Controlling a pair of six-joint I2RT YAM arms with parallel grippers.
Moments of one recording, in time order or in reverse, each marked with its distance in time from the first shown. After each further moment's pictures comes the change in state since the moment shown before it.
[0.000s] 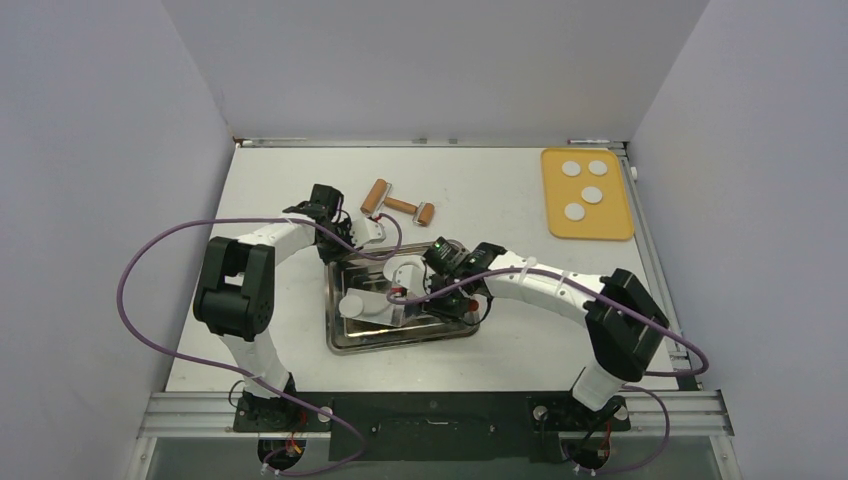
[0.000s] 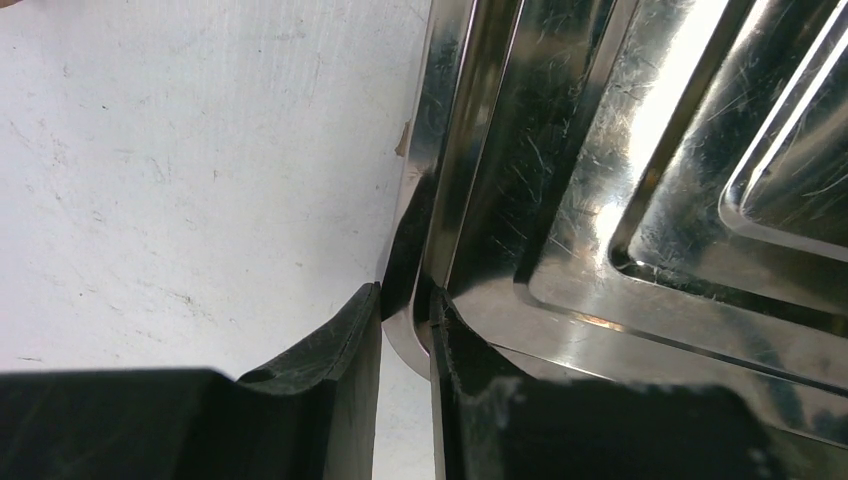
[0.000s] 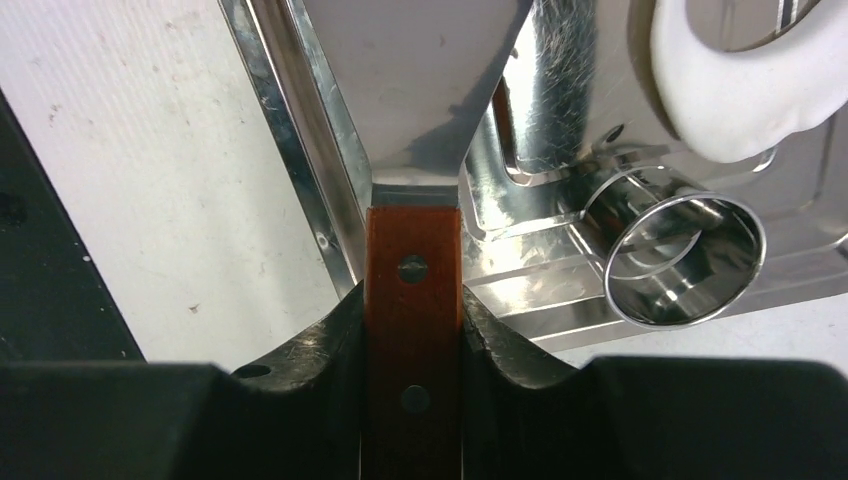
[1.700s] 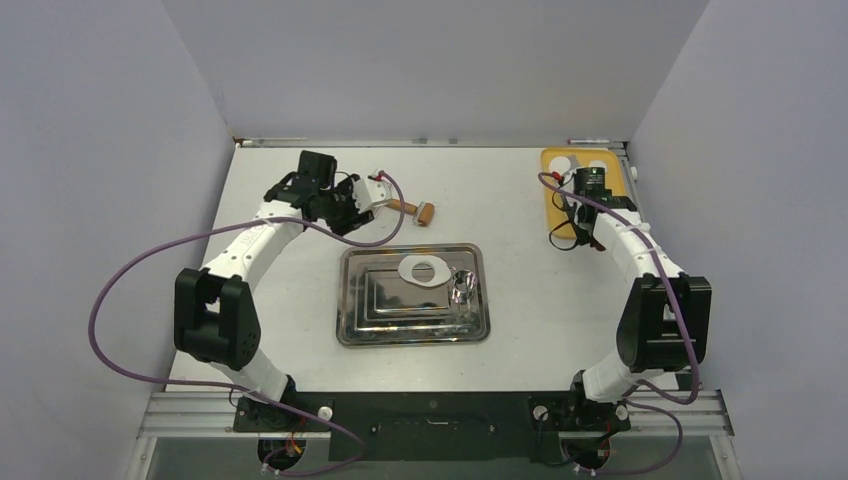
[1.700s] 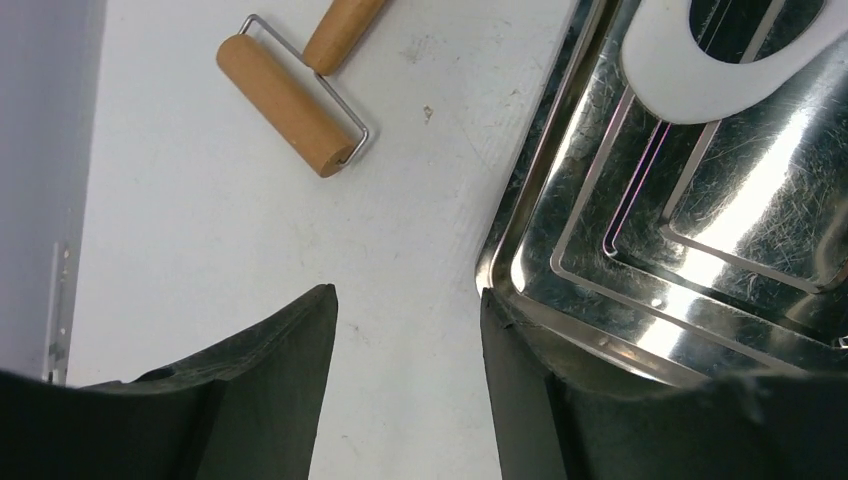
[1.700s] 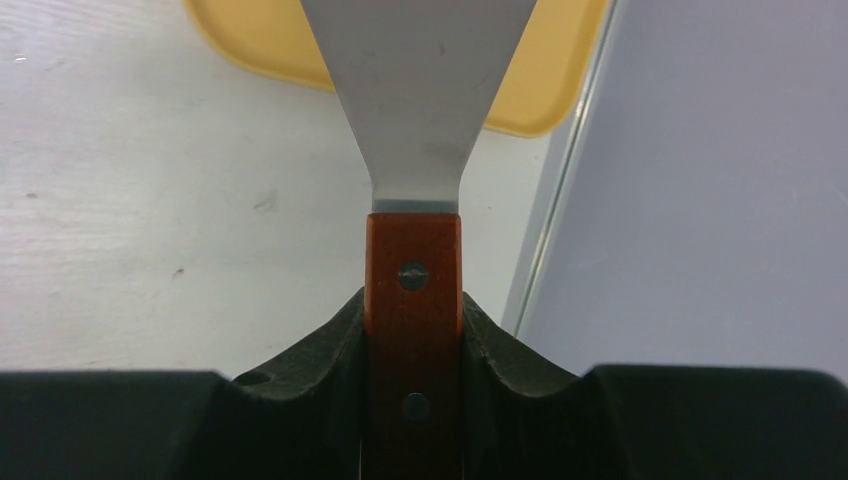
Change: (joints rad) left arm -0.041 -0.169 0.187 -0.083 0.171 -0.083; right arm -0.864 -0.103 0.014 0.125 0.526 0.134
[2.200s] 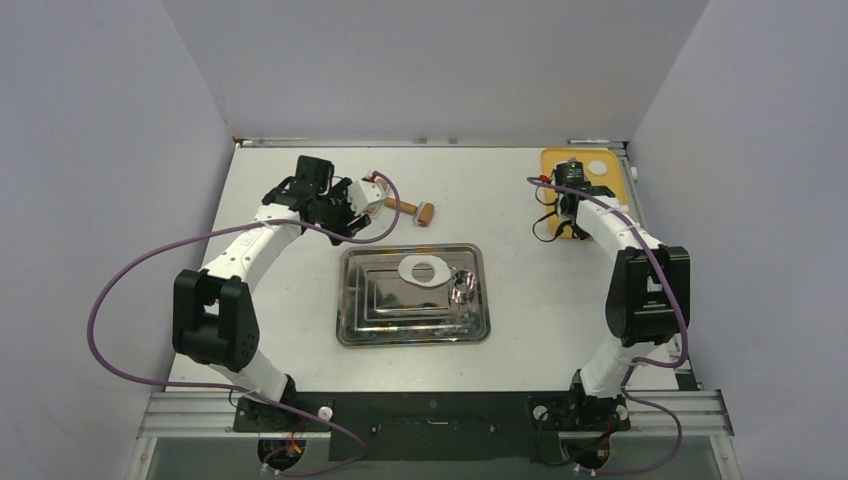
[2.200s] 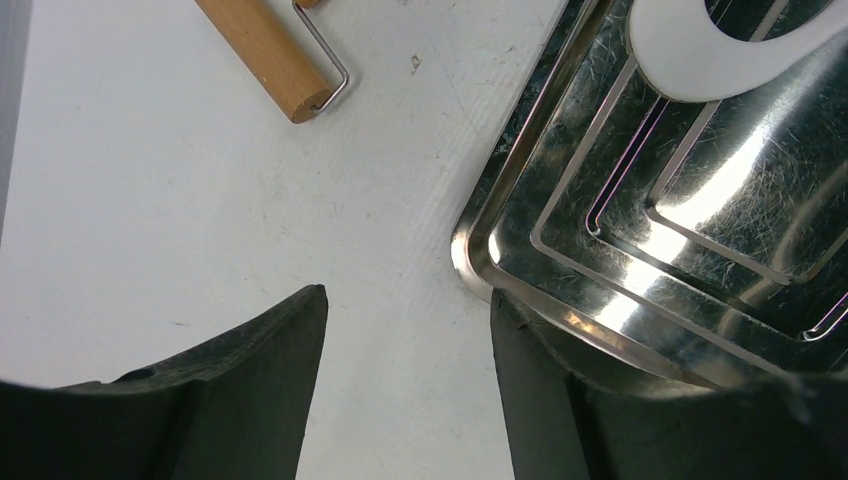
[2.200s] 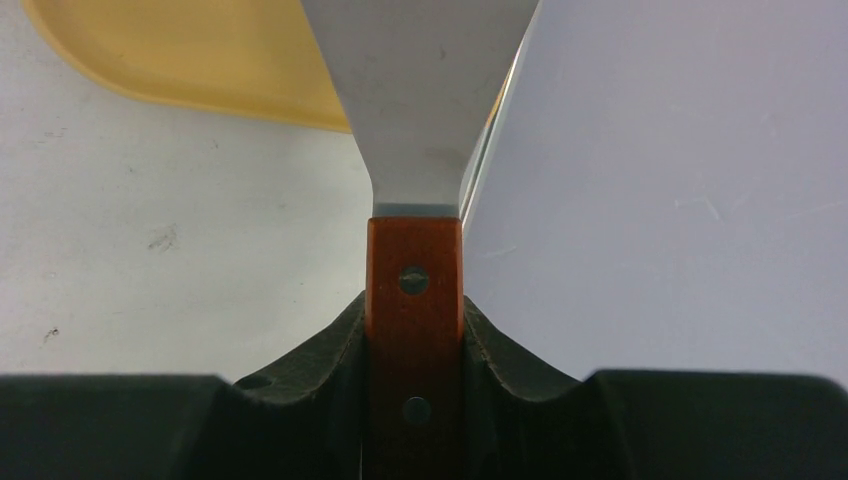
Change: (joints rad) left arm 0.024 -0.031 -0.039 -0.010 -0.048 -0.098; right arm 0.034 0.184 0.108 0.003 0.254 -0.095
